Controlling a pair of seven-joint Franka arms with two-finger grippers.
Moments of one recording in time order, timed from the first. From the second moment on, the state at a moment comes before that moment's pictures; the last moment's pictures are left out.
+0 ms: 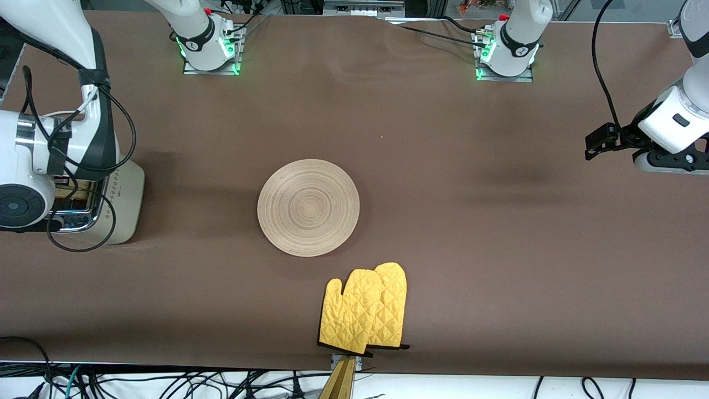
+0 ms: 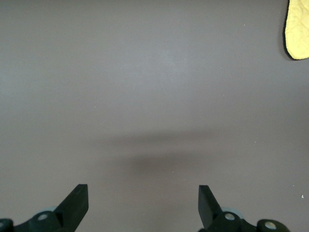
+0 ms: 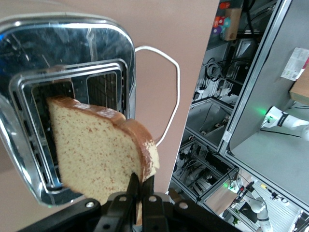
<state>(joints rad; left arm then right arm) -0.16 0.02 0.14 -1.70 0.01 1.70 0.03 0.27 0.52 -0.36 -1.44 -0.58 1.50 0.06</state>
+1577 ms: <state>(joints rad) -0.16 0.02 0.14 -1.70 -0.02 1.70 0.03 0.36 0.41 -0.36 -1.33 -0.30 1.37 0.12</state>
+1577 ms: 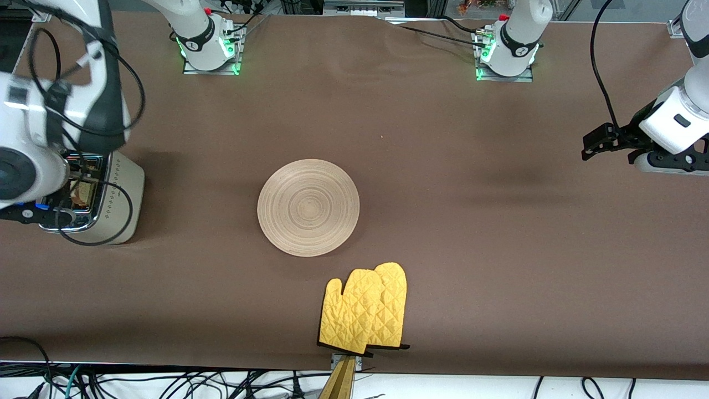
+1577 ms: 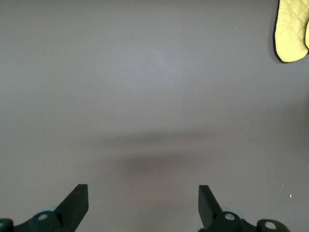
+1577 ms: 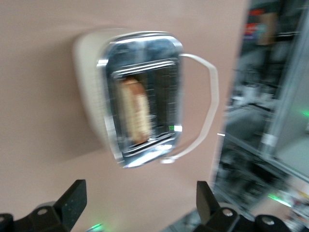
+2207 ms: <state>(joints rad) -0.16 0.02 0.14 -1.70 -0.02 1.70 0.02 0.11 0.29 -0.20 -1.34 0.09 1.45 0.02</state>
